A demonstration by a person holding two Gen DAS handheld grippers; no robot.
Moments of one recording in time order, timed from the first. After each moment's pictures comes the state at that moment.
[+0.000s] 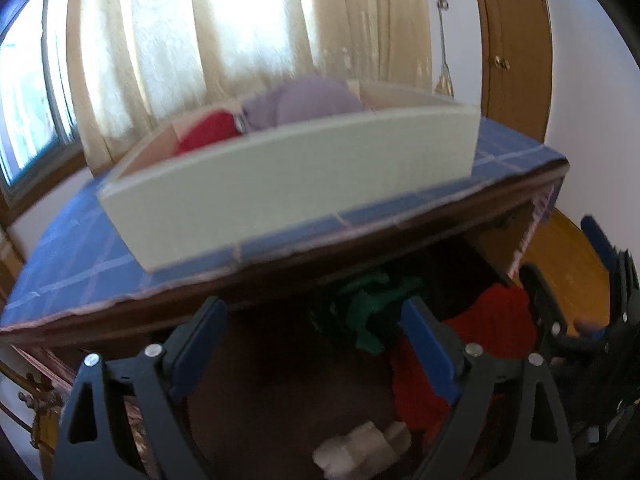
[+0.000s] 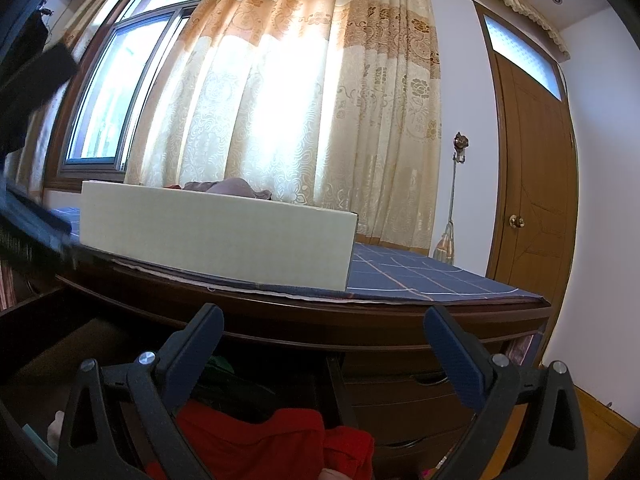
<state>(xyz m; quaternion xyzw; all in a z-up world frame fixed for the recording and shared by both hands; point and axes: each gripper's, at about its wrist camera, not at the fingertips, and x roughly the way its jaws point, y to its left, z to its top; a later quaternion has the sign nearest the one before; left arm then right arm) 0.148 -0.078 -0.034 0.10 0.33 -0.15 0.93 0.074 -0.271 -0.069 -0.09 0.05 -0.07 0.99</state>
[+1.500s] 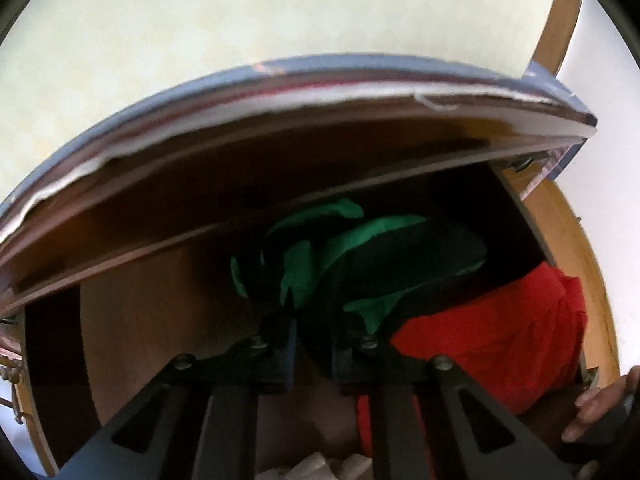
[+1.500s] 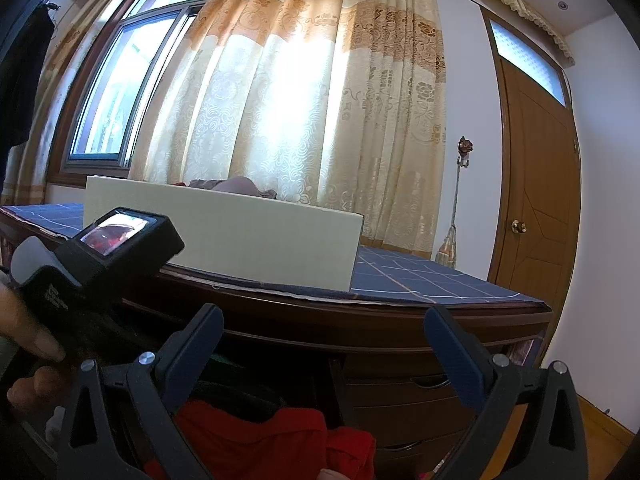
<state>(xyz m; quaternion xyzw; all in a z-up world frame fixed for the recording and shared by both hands) 0.225 -0.114 -0.115 0.07 0.49 -0.18 0.85 0.070 -0.265 -0.070 -0.10 0.05 -0.07 0.99</state>
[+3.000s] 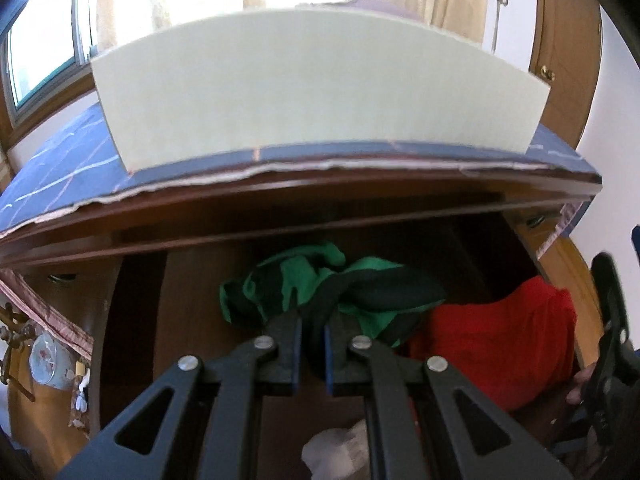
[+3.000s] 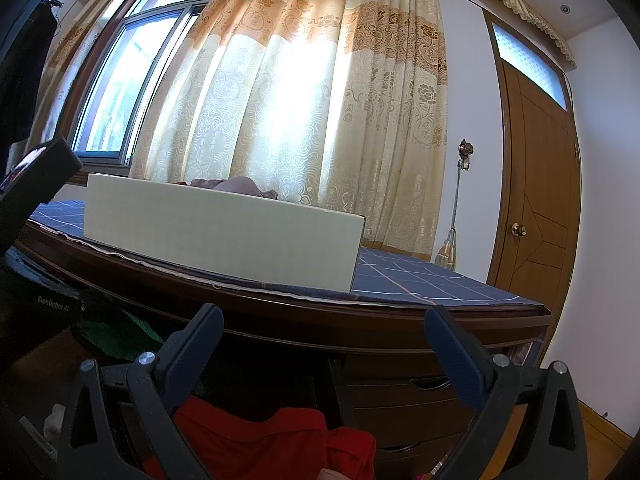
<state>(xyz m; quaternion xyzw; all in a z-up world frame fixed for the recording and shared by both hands) 0.175 -0.057 -0.088 0.03 0.40 -0.10 0.91 0.069 -0.263 -0.069 -0.10 0.05 -0.07 0.99</state>
